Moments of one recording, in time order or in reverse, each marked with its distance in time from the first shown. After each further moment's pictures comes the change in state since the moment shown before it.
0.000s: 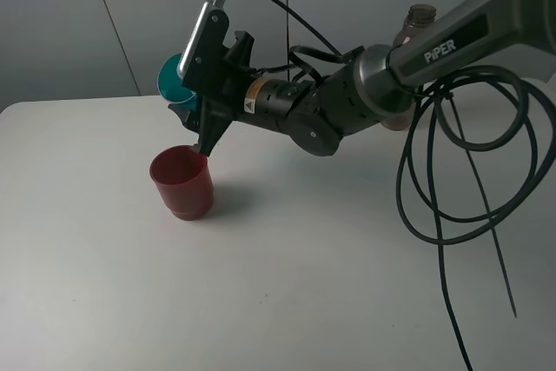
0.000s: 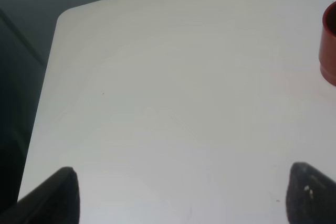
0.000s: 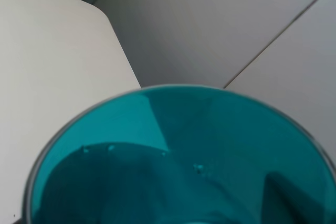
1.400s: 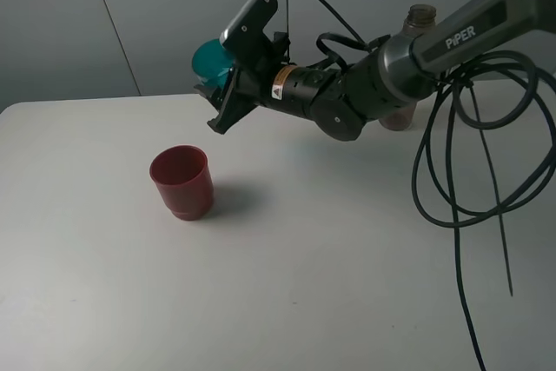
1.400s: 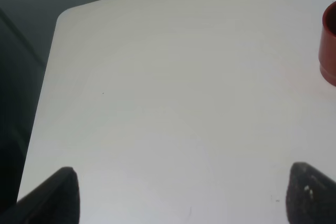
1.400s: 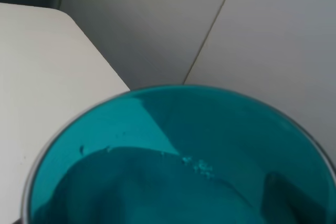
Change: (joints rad) left arm 0.000 0.000 0.000 0.000 0.000 0.000; right arm -0.097 0.000 0.000 -0.073 -0.002 0.287
